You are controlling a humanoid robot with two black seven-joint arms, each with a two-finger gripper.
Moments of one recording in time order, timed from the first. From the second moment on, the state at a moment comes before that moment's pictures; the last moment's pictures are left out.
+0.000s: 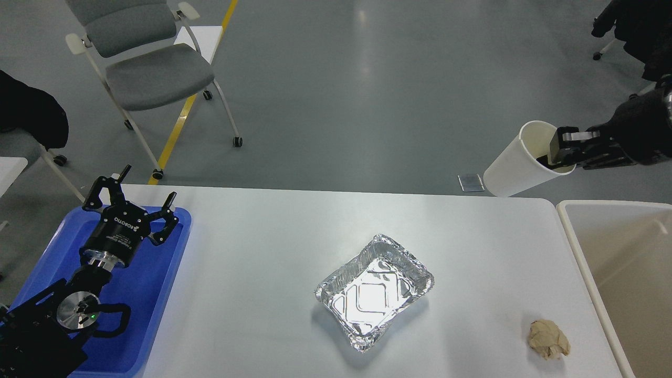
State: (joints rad) left arm -0.51 0.40 -0.78 -0.44 -0.04 -0.79 -0.51; right arm 2.34 -0.79 -1.20 1.45 -0.50 0.52 0.24
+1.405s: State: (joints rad) left arm -0.51 0.40 -0.78 -0.44 -0.04 -0.79 -0.51; right arm 1.01 -0.81 -0.89 0.42 -0.06 0.14 0.17
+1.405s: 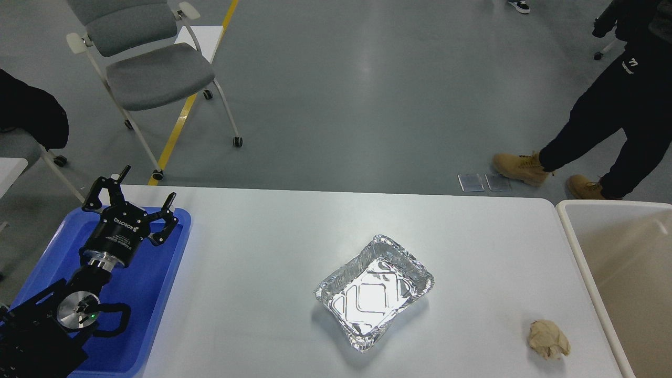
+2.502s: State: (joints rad) left arm -0.51 0.40 -0.78 -0.44 -0.04 -0.79 -0.51; right arm 1.13 -0.93 -0.83 0.60 -0.18 0.07 0.17
